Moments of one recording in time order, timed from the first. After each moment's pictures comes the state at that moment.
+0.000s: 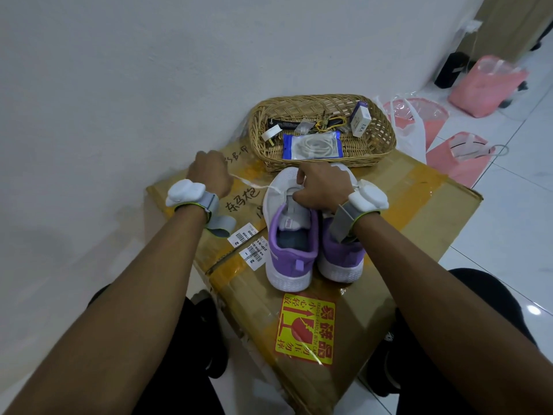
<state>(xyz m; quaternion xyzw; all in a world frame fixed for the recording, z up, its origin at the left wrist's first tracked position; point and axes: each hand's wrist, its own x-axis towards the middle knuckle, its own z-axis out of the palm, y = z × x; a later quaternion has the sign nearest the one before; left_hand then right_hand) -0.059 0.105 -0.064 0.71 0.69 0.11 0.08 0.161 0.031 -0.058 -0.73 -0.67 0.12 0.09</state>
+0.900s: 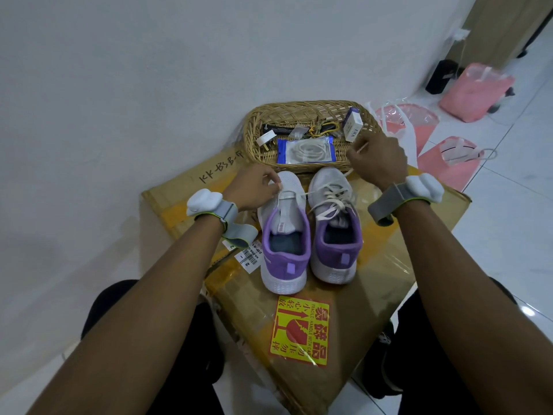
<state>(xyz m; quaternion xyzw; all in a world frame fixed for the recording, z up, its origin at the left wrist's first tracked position) -0.002 0.070 -0.052 0.82 0.49 0.15 0.27 0.249 0.023 -0.024 -0.81 -0.53 0.01 0.27</state>
